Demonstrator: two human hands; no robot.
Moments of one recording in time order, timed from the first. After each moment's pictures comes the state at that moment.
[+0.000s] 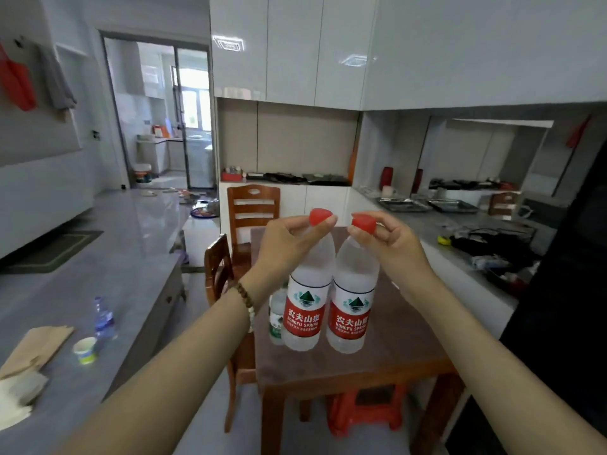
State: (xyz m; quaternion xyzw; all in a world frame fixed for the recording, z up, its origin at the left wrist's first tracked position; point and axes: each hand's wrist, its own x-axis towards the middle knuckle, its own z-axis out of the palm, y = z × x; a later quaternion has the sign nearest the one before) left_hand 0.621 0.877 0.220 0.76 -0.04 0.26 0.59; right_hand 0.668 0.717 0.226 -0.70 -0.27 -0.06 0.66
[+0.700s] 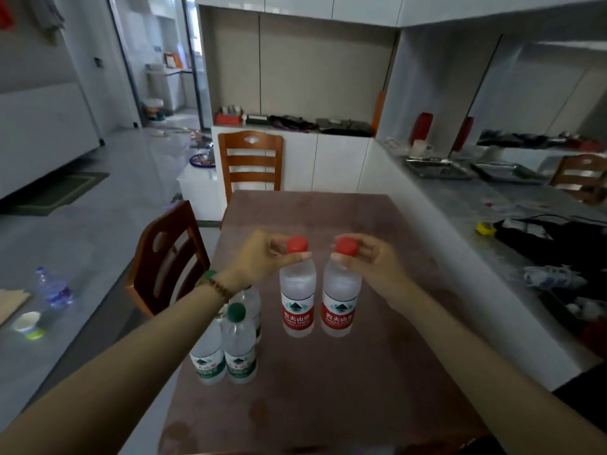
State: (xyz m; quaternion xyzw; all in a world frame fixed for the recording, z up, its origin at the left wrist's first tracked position) left_hand 0.949 0.890 0.114 0.88 0.04 0.12 0.46; right_hand 1.030 0.693 0.108 -0.72 -0.27 0.12 0.63
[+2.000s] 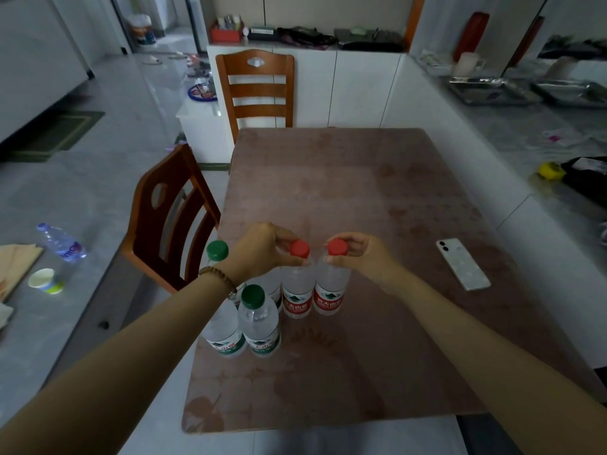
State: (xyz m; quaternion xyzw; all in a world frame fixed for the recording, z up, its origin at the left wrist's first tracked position) left_hand 0.997 0.962 0.008 0.95 0.01 0.02 0.30; right_hand 1.094 0.764 -0.023 -0.74 -0.22 0.25 0.58
